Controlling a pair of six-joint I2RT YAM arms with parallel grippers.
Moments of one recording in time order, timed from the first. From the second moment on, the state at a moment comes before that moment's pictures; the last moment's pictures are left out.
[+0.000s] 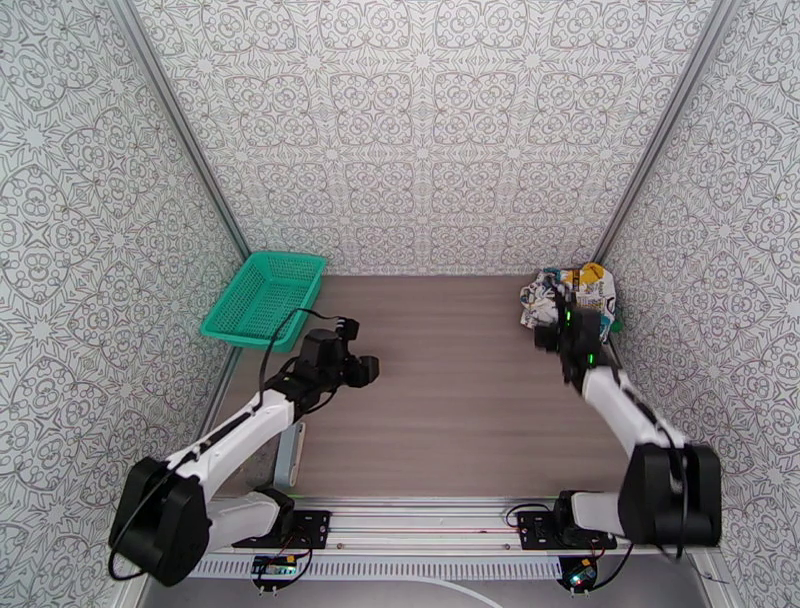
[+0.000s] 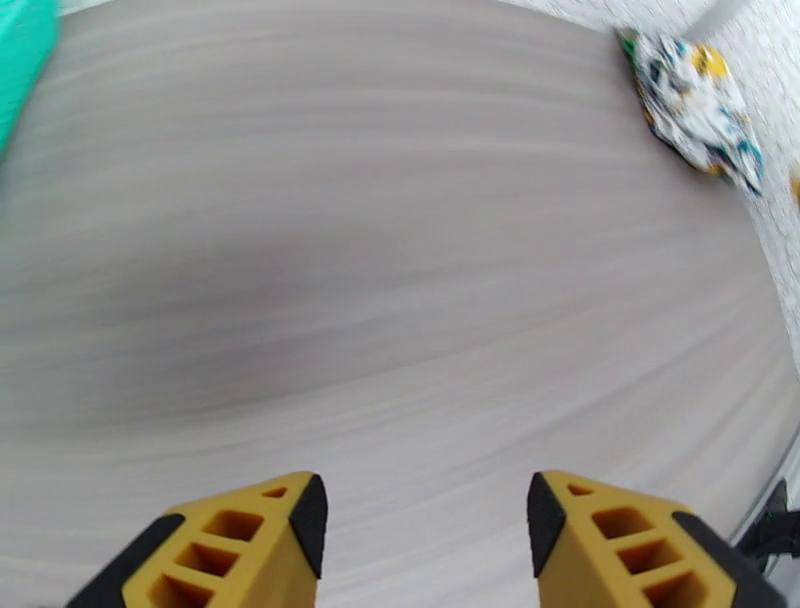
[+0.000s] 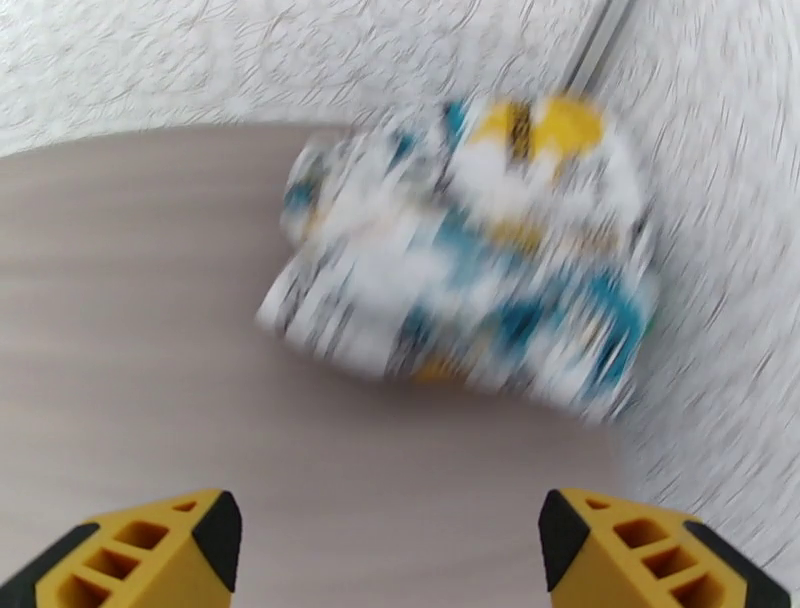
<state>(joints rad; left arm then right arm) -0.34 1.19 0.71 -0.19 0.17 -0.34 -0.03 1.25 0.64 0.04 0.10 -0.04</state>
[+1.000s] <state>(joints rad) 0.05 1.25 0.27 0.53 -0.05 -0.04 -0.02 1.52 0.37 0.88 -0.06 0.02</state>
